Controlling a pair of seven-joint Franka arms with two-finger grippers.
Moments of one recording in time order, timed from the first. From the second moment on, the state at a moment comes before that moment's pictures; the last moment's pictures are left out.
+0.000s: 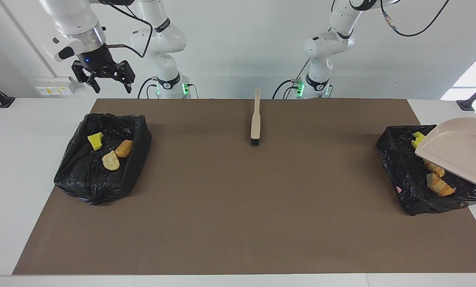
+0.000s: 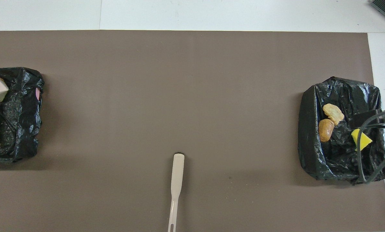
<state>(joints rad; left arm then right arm) 0.33 0.16 0.00 -1.33 0.29 1.61 1.15 0.06 -0.09 -0.07 -1.60 -0.03 1.46 0.04</state>
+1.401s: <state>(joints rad) -0.53 0.18 -0.04 -1.84 -0.09 2.15 -0.36 0.06 -0.08 -0.06 -1.58 -0.02 1.47 0.06</state>
